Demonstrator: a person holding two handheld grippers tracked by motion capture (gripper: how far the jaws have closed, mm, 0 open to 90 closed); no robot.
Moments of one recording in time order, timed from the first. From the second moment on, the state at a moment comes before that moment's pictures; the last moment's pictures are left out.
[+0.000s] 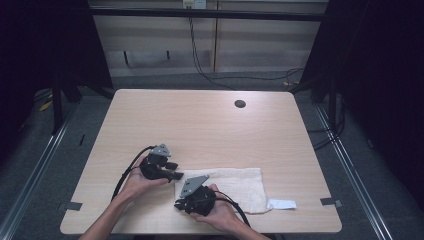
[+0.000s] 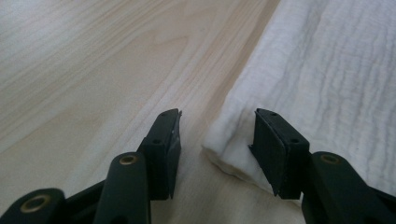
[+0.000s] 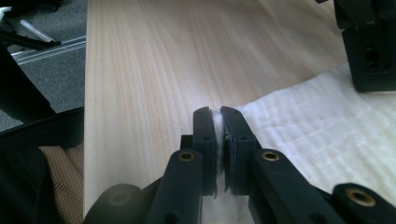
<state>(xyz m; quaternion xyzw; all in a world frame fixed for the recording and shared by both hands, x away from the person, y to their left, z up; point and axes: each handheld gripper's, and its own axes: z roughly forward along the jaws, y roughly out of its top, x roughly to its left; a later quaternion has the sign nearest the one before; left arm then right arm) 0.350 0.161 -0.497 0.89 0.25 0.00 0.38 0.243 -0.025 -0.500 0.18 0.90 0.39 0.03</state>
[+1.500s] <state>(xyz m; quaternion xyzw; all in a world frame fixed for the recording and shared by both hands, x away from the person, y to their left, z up) 0.355 0.208 -0.464 0.83 0.30 -0.01 0.46 0.263 -0.021 -0.447 0.19 0.86 0.47 0.00</state>
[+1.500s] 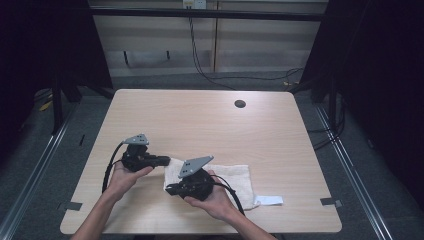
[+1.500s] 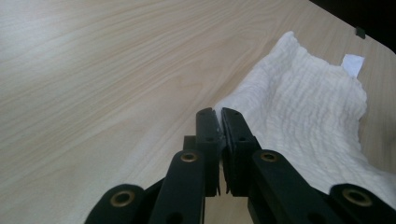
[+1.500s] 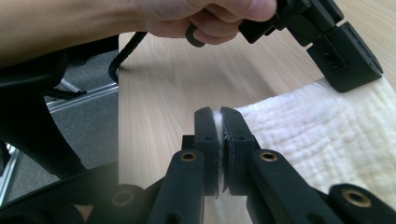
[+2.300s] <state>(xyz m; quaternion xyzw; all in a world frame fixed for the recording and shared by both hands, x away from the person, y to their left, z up) 0.356 0.250 -0.447 0.81 0.33 0.01 0.48 0.276 0.020 -0.432 0.17 0.86 0.49 0.00</state>
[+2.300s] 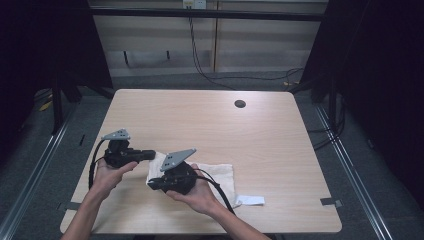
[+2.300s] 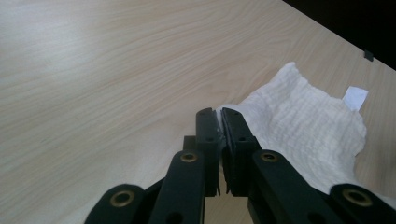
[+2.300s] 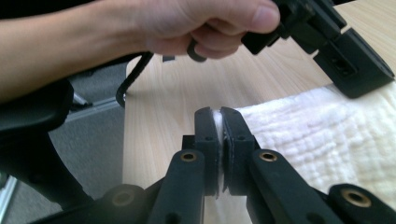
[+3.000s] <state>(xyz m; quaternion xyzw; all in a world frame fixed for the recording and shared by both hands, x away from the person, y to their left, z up) 0.356 0.269 -0.428 0.80 0.34 0.03 0.50 0.283 0.031 -0.414 0.17 0.84 0.52 0.00</state>
